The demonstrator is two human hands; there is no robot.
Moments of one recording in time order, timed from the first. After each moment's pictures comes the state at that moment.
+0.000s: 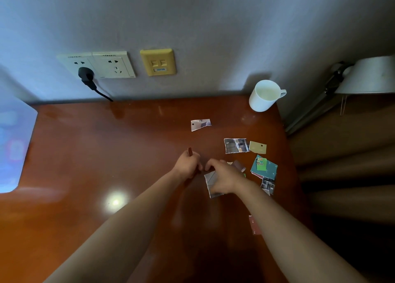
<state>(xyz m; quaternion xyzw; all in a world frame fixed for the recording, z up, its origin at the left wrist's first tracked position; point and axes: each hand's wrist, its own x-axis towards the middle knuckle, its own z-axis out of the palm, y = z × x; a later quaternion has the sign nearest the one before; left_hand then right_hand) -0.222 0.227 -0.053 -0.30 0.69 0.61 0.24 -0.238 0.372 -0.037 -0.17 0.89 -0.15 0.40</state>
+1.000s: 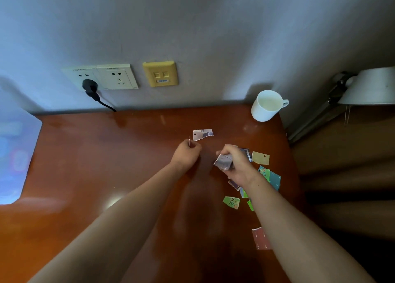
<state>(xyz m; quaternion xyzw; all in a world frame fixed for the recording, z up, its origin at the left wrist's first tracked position) -0.267 0.207 -0.058 -0.30 0.75 0.57 0.15 -0.288 0.358 -0.028 0.32 0.54 -0.71 0.32</state>
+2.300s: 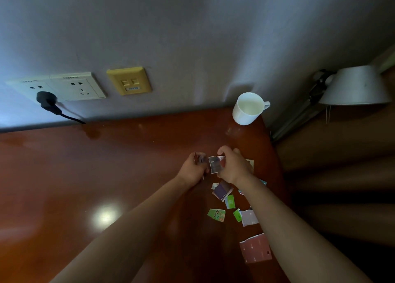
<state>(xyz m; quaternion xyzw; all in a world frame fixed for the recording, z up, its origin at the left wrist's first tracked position) -0.287 0.264 -0.074 -0.20 0.72 0.62 0.24 -0.318 0.405 -0.047 -0.01 0.95 -0.17 0.27</state>
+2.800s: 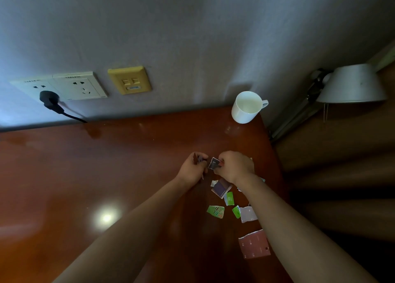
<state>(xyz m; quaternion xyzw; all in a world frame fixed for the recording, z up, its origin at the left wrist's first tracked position) -0.278 0.267 -0.075 -0.21 0.72 0.63 0.21 -0.314 0.406 -0.041 -0.10 0.97 -0.07 0.22</state>
